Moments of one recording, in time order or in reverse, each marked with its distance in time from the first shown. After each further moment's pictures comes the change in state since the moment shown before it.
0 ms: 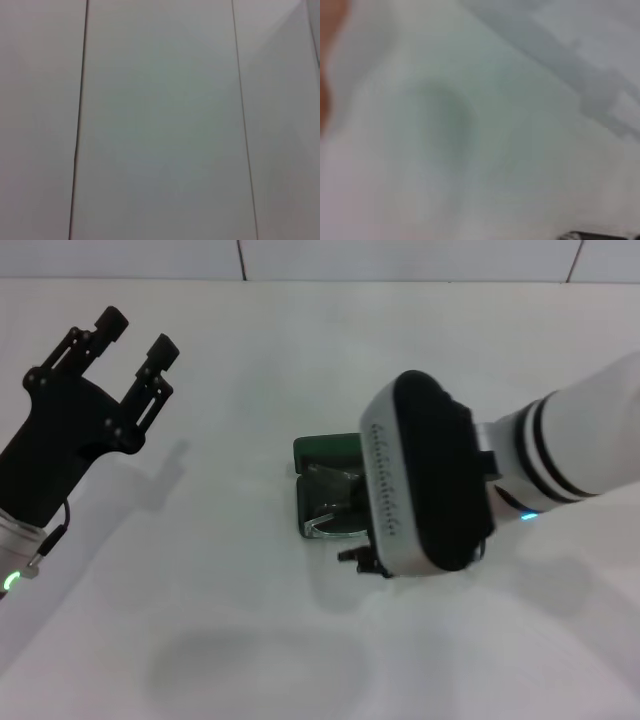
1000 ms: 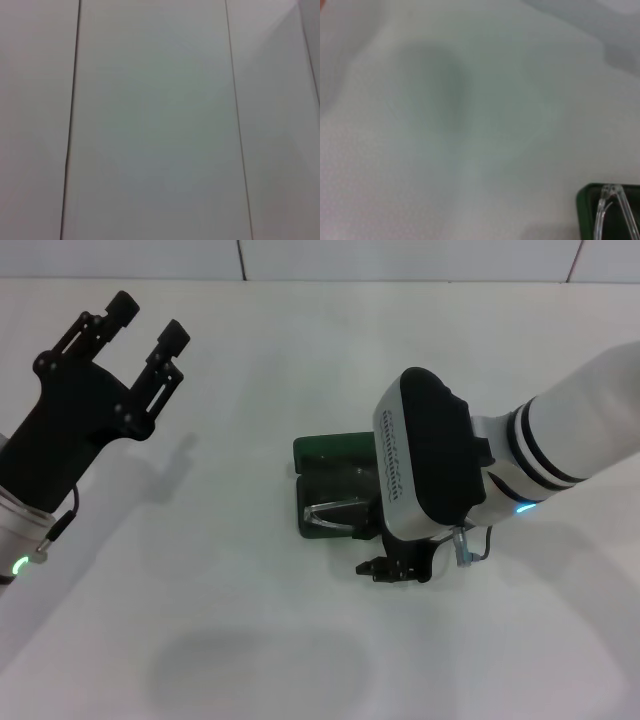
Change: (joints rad) left arm -0.029 -0.001 0.000 0.000 0.000 -0.004 -0.004; right arm 0.127 0.004 0.056 0.352 0.143 0.052 -0.088
